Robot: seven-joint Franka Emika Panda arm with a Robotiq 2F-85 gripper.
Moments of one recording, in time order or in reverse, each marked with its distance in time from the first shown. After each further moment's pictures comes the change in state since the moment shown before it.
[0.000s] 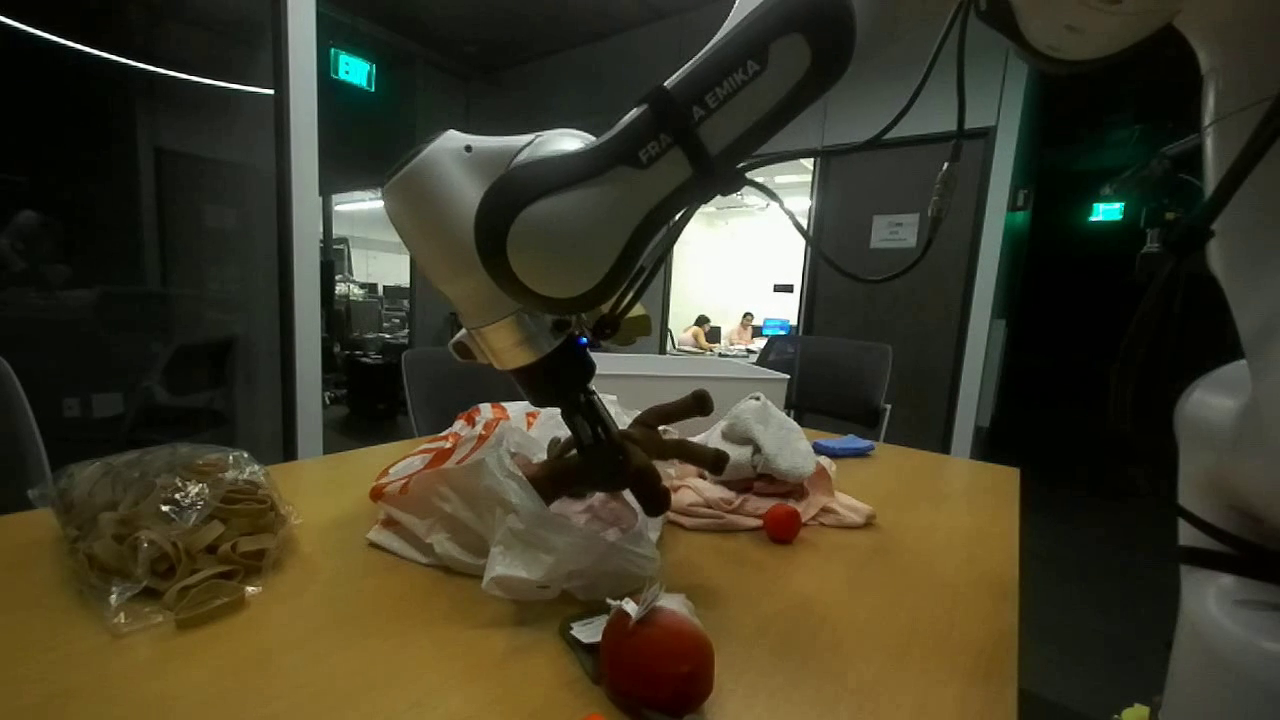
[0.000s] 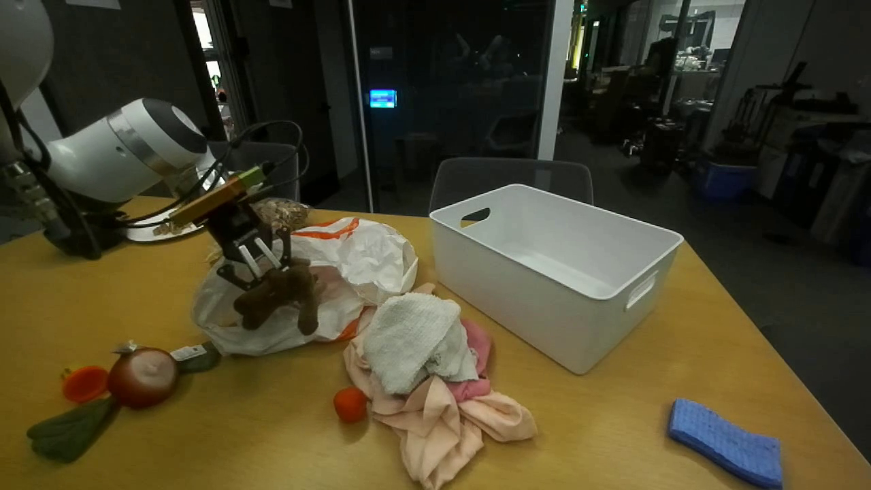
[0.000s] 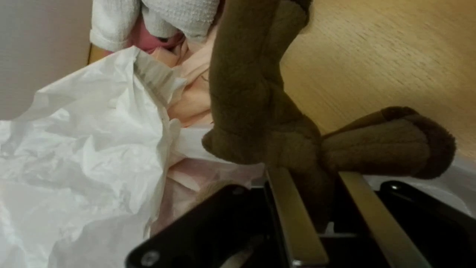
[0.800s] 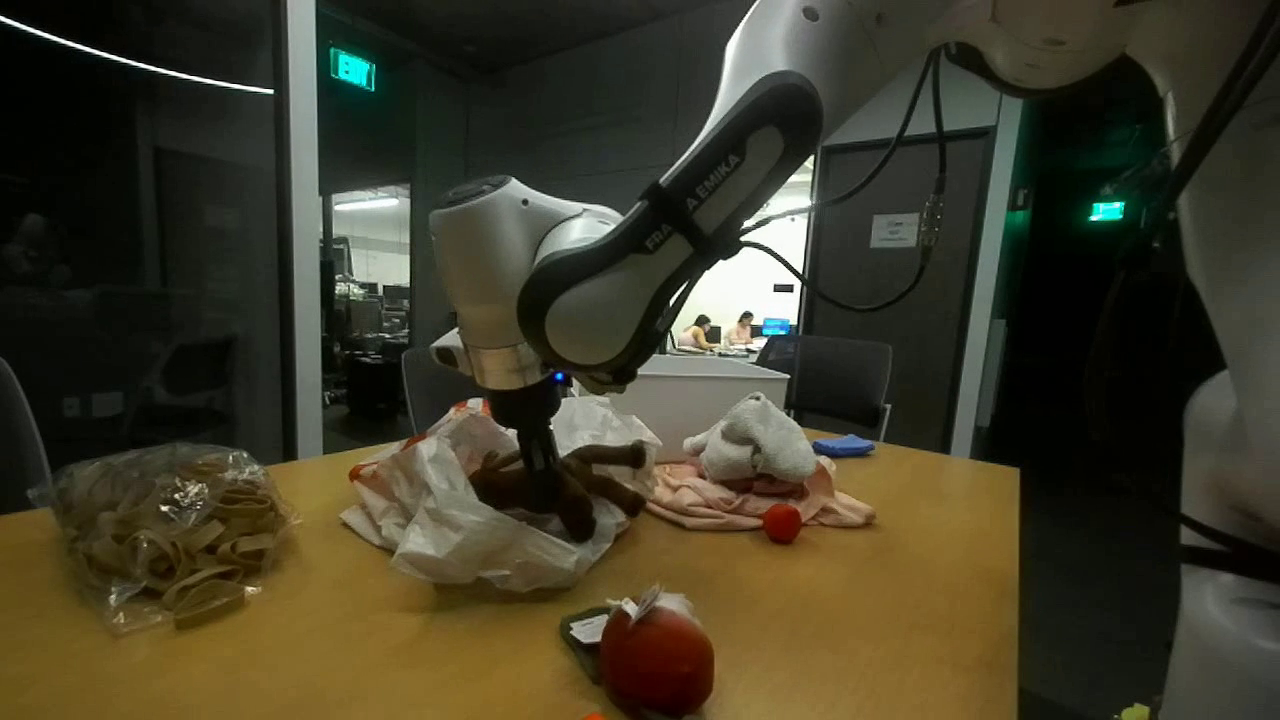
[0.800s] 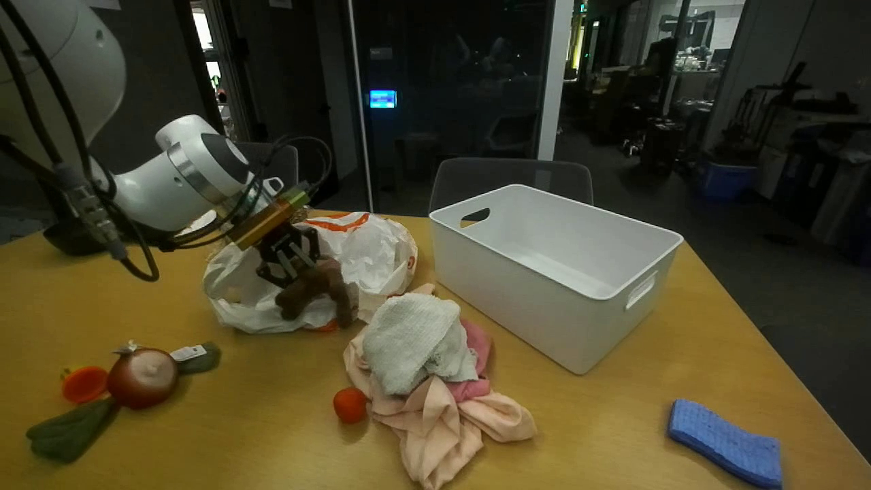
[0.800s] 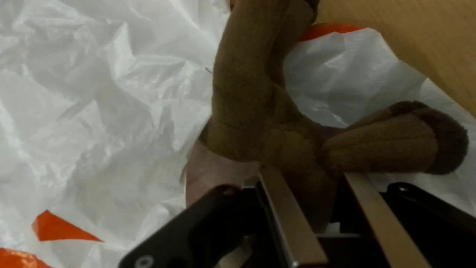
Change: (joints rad) arm -0.059 0.075 -0.061 -0.028 -0.076 0.485 -0.035
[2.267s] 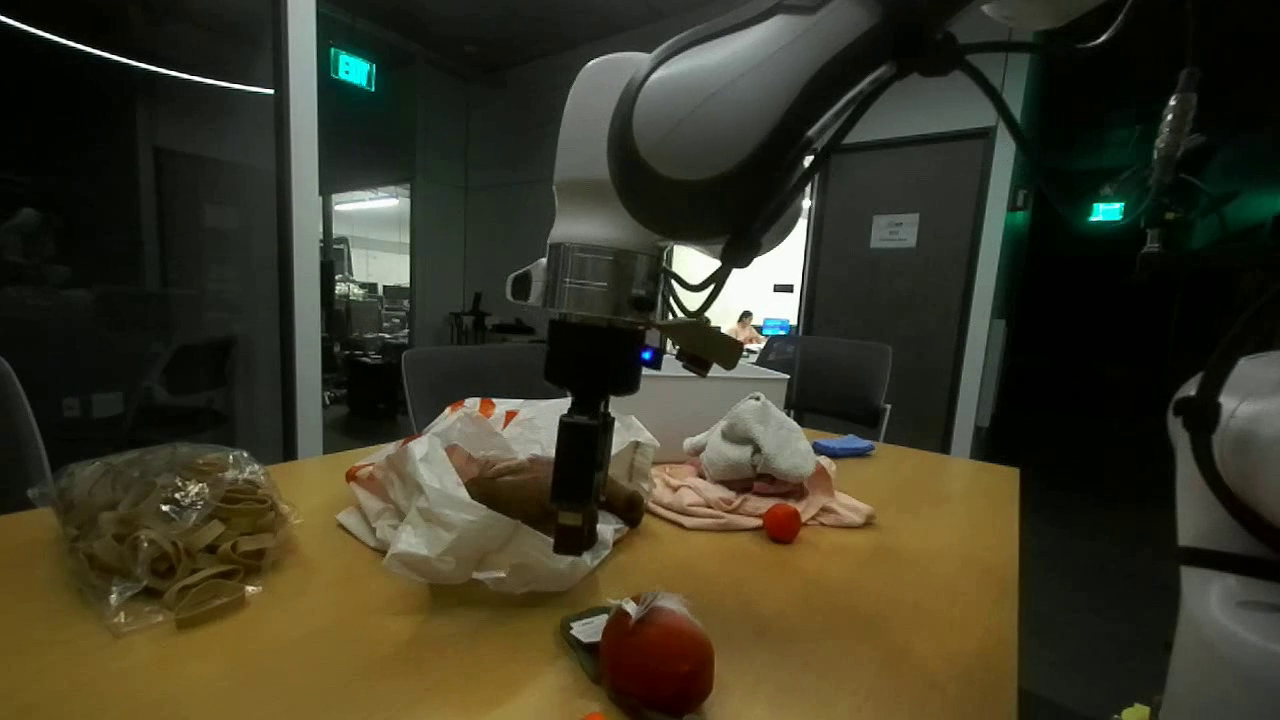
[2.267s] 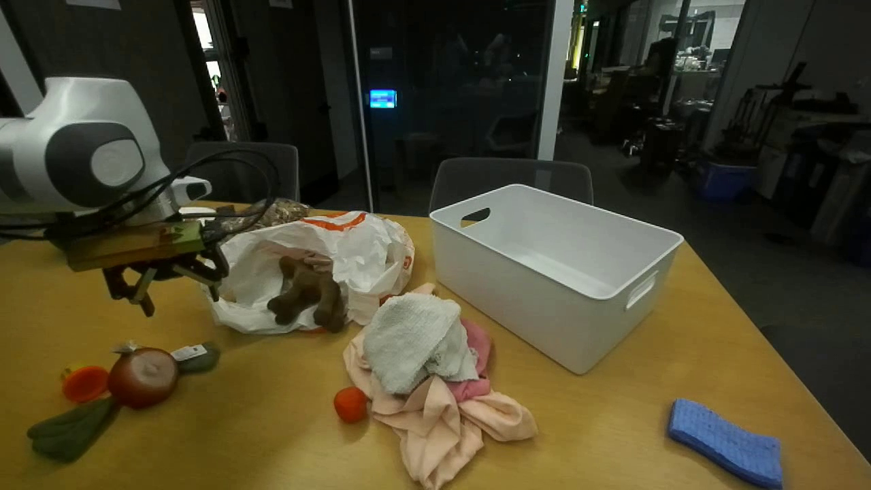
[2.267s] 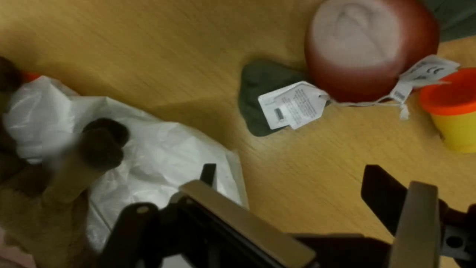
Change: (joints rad) arm 0.102 -0.466 0.037 -0.423 0.787 0.084 -0.111
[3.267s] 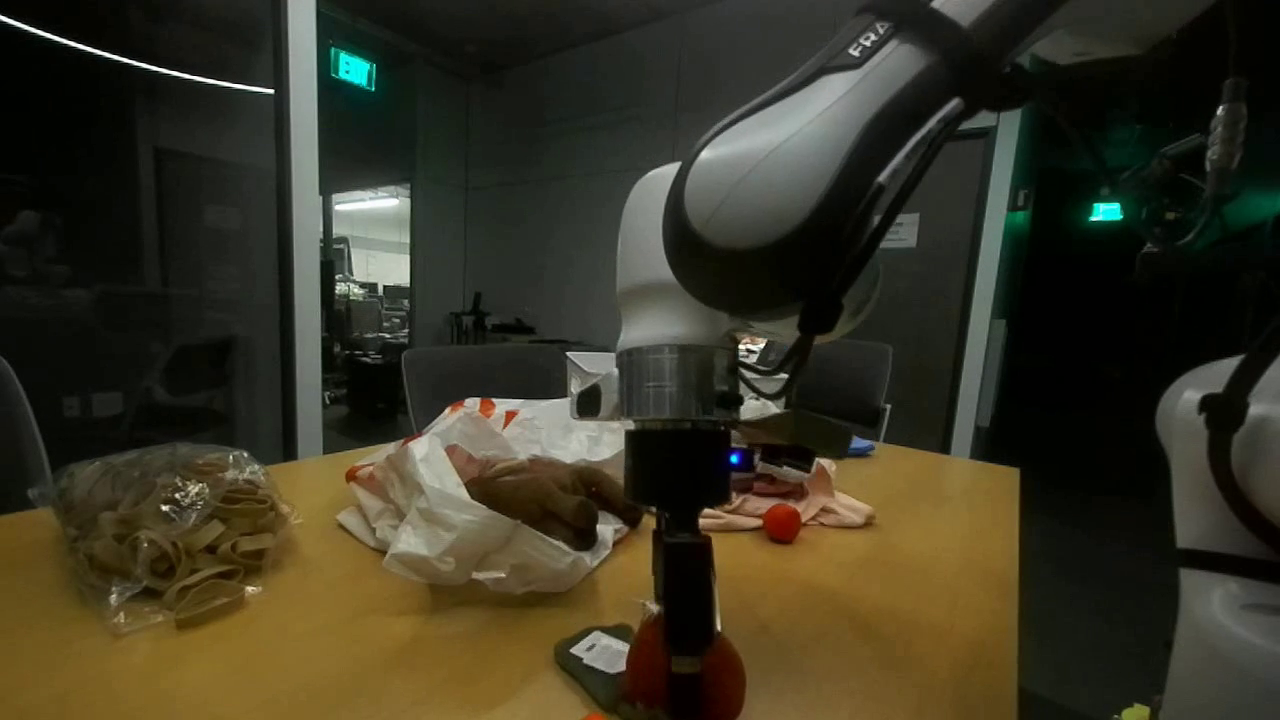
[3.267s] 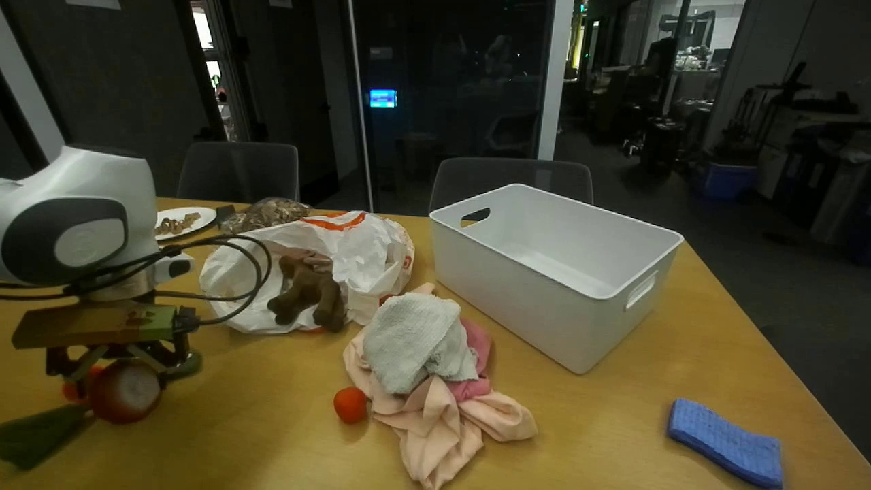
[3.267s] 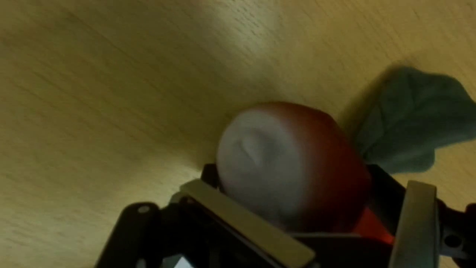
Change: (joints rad) arm 0.073 -0.040 -0.027 -0.208 0.282 -0.044 -0.154
